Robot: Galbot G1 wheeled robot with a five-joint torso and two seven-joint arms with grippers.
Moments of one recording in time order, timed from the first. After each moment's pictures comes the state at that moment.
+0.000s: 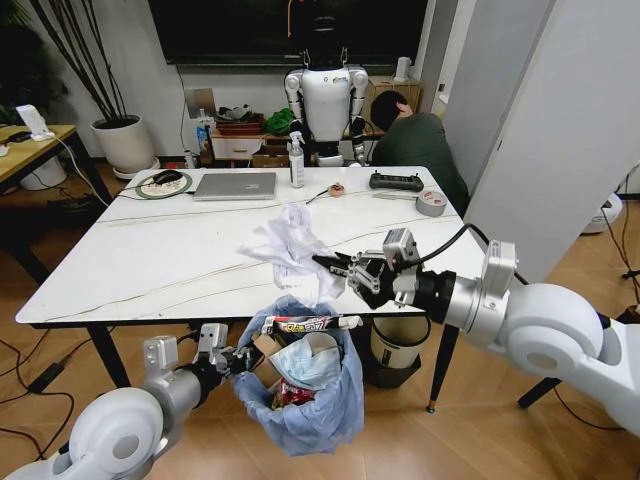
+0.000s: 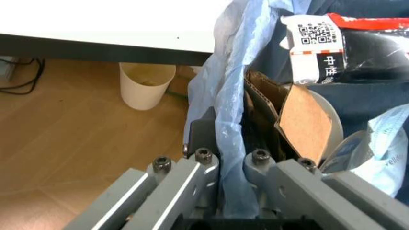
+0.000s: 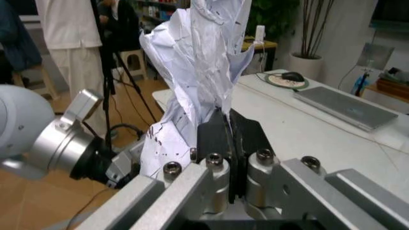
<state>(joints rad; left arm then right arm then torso) 1.43 -0.65 -0.35 -2.29 -1.34 0.44 -0.44 -0.48 0.39 -0.32 2.34 1.14 -0.16 -0.11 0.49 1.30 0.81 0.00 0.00</state>
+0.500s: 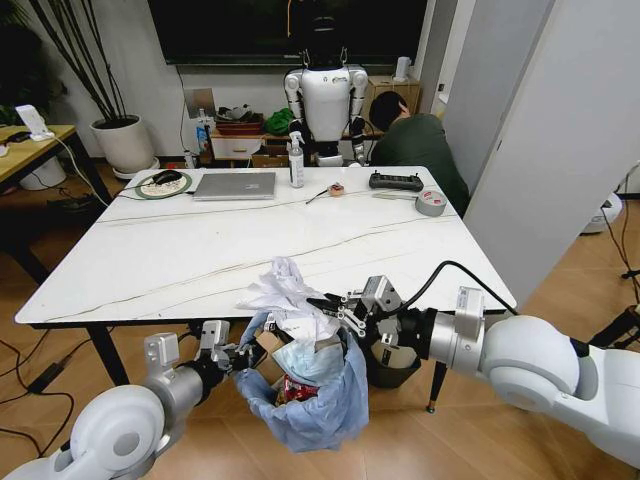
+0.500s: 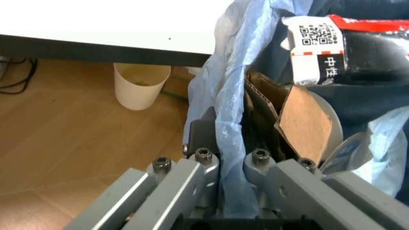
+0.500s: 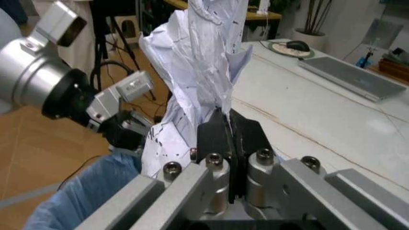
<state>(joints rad) 1.43 -0.65 -0.35 -2.30 -1.35 0.44 -0.43 -0.49 0.43 -0.47 2.28 0.96 -0.16 -0.09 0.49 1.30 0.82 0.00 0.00</state>
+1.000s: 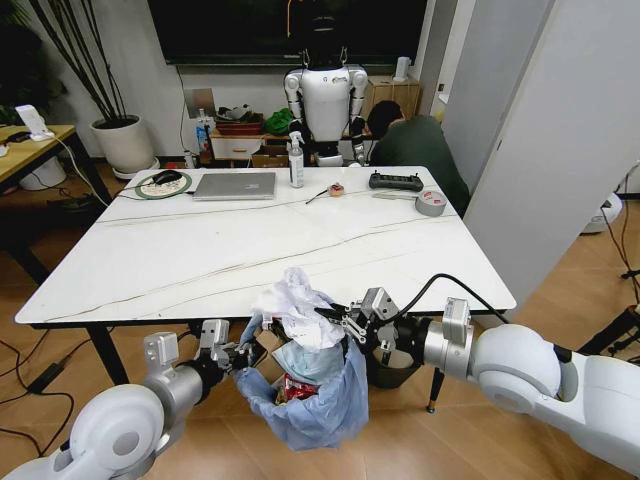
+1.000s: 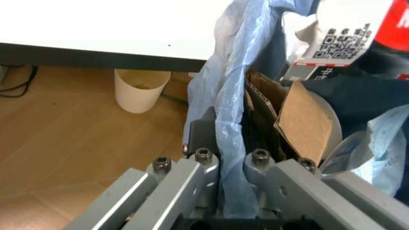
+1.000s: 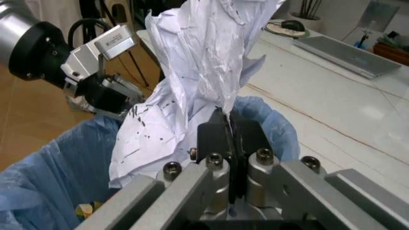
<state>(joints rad) 1.42 -0.66 -0.36 -2.30 -1.35 0.44 -0.43 -0.54 0.43 -0.48 2.23 0.90 -0.15 -0.09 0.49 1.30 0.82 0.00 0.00</state>
